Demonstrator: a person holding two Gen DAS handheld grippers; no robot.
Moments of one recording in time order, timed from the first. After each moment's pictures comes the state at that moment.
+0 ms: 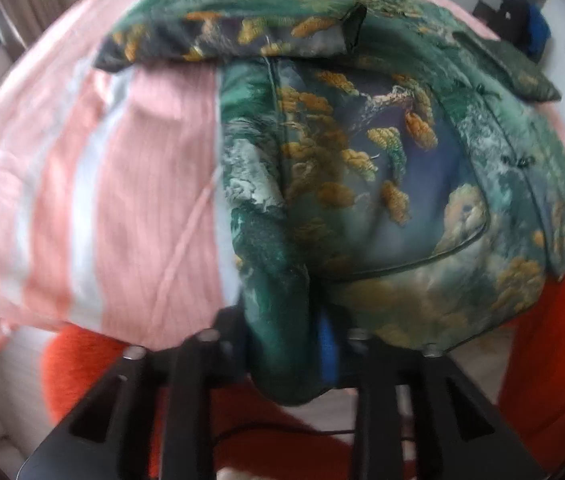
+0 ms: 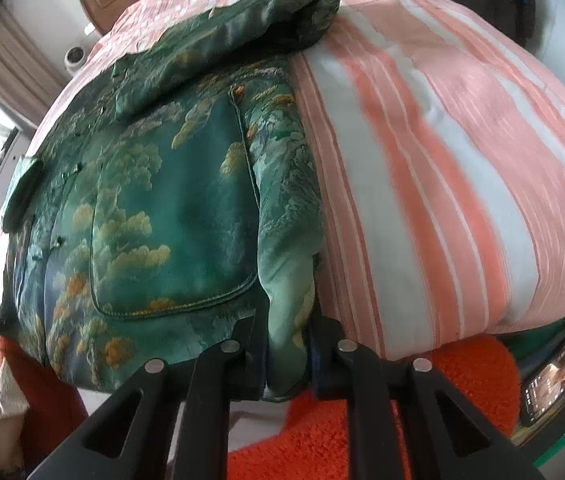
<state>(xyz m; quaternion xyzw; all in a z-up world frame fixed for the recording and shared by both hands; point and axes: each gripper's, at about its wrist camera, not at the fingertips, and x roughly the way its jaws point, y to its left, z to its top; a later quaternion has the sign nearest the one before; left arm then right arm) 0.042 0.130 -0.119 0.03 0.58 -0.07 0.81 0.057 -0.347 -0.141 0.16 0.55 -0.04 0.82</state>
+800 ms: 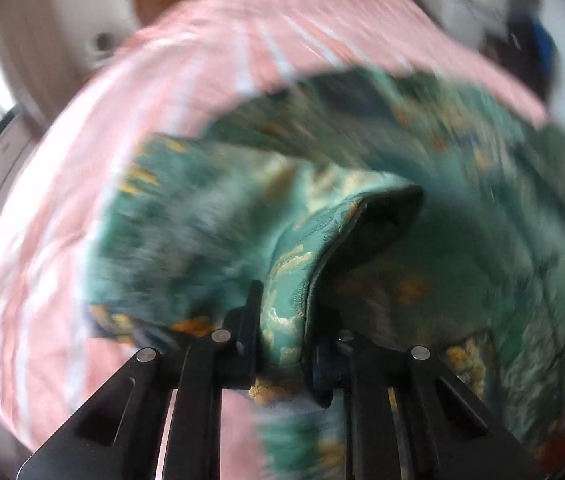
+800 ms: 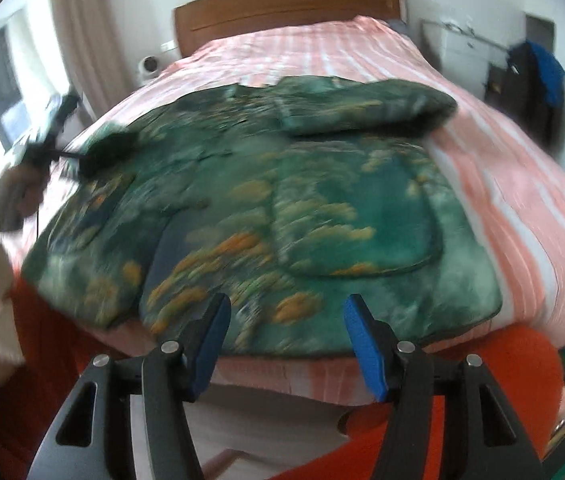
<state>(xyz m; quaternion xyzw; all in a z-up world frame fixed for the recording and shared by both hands) 0.207 0.135 -0.063 0.05 0.46 -0.03 0.89 -0.023 -0.225 -0.101 0.04 0.42 0.02 0.91</state>
